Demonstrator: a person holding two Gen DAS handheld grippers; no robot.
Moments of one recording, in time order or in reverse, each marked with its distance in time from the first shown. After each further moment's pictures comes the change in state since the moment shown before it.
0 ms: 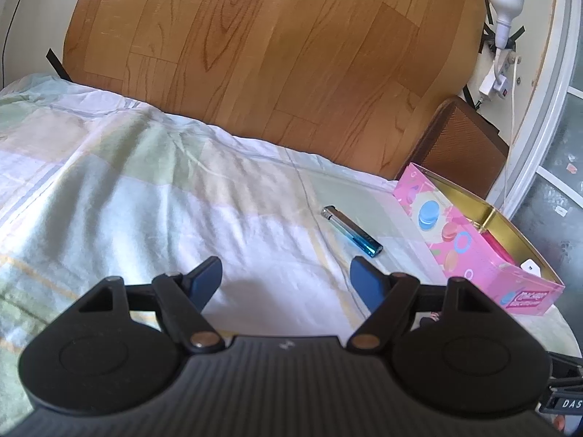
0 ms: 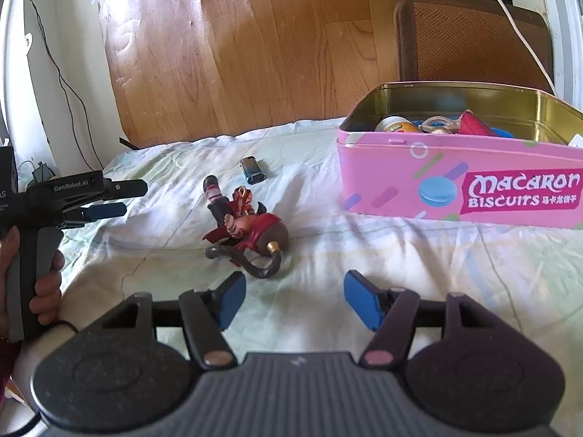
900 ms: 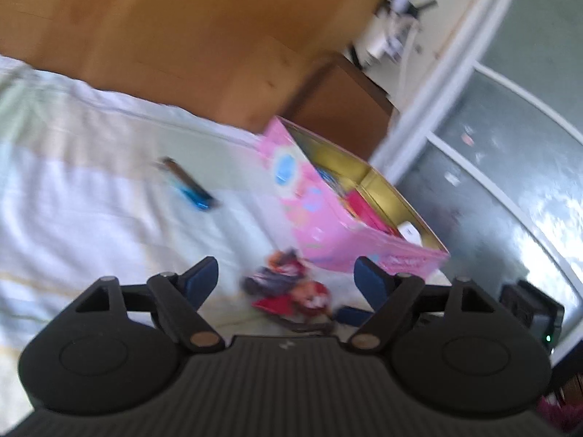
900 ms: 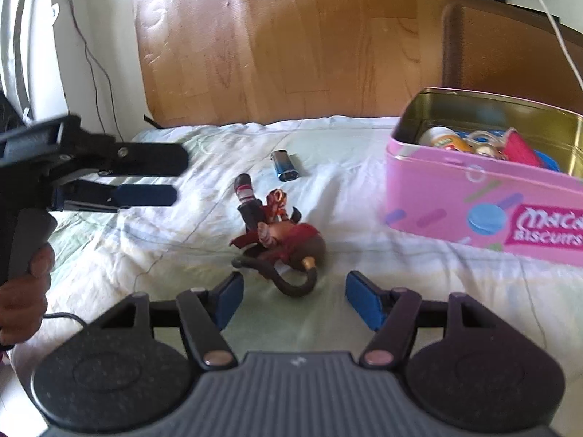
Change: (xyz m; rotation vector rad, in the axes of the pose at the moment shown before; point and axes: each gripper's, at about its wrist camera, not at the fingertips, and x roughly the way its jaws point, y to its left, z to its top) left arm 0.005 -0.079 -0.008 0.001 0.165 -0.380; right arm 0.024 0.017 0.015 -0.117 0.046 0.062
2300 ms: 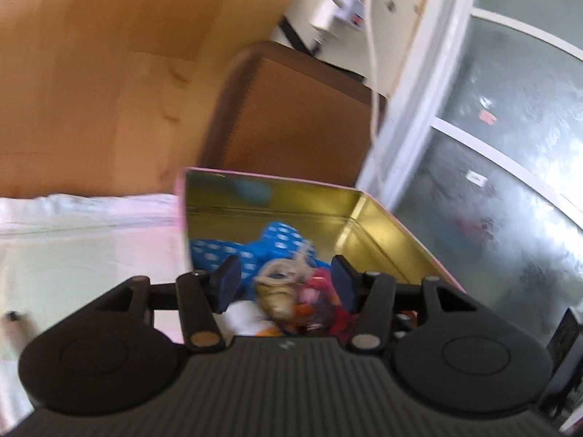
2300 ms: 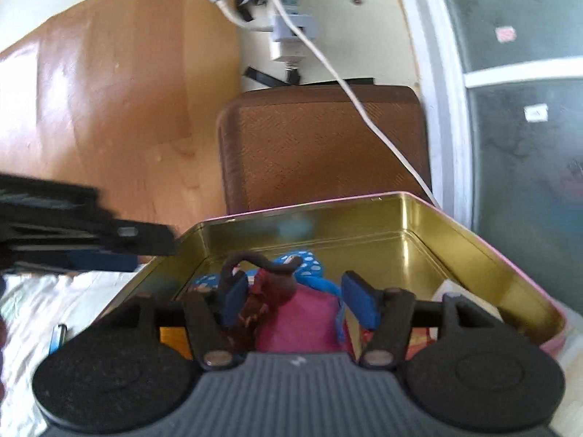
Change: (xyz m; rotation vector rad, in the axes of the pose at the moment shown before) left arm 0.156 -0.097 0.089 0.203 -0.024 0.092; right arm -0.008 -0.164 0.047 0.260 -0.382 -0.442
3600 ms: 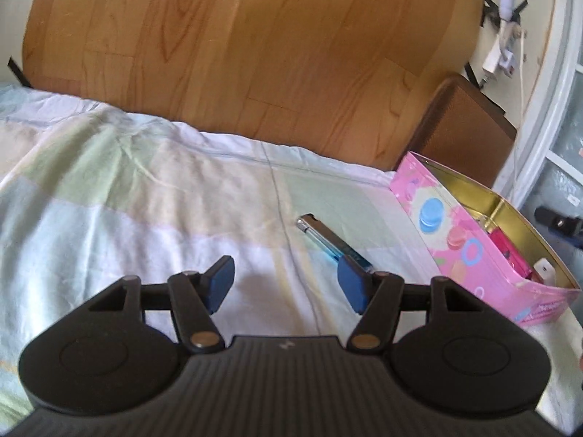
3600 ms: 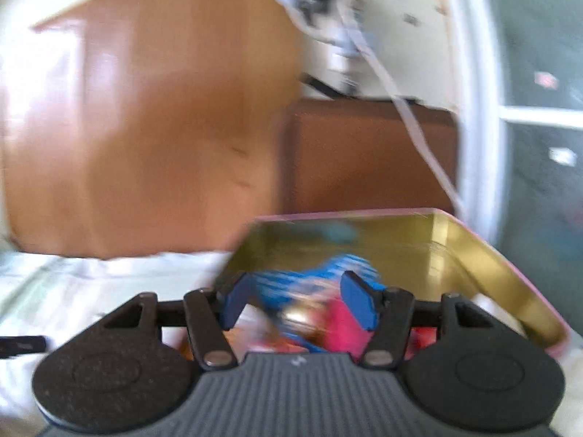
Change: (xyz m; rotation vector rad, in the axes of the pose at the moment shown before) left arm -0.121 0.155 -0.082 -0.177 -0.047 0.310; right arm -0.037 0.097 0.024 -0.174 0.011 0.105
